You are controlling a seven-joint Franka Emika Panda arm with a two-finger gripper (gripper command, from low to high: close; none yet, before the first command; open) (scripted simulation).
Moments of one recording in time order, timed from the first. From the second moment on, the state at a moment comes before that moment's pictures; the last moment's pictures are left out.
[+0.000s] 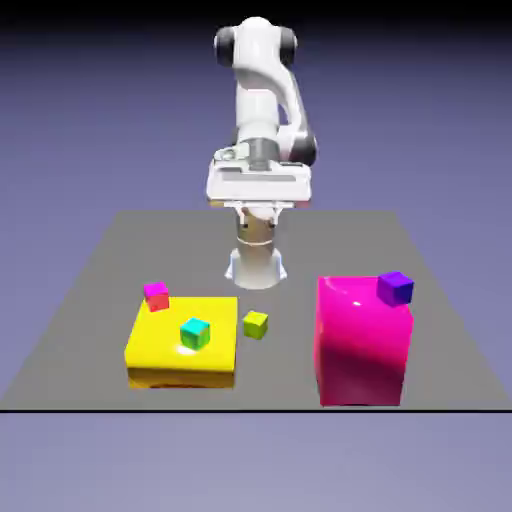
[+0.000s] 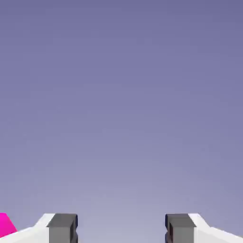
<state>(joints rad) 0.01 -0.53 0.02 -2.82 -0.05 2.99 0.71</state>
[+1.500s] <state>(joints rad) -0.16 0.00 0.33 -2.74 -0.40 2.19 0.74</state>
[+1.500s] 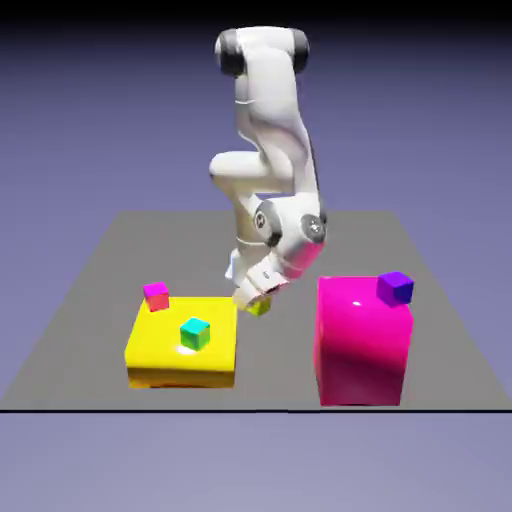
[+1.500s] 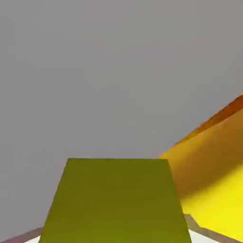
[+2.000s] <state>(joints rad) -0.13 -0.05 -0.17 -2.57 -0.20 2.17 0.73</state>
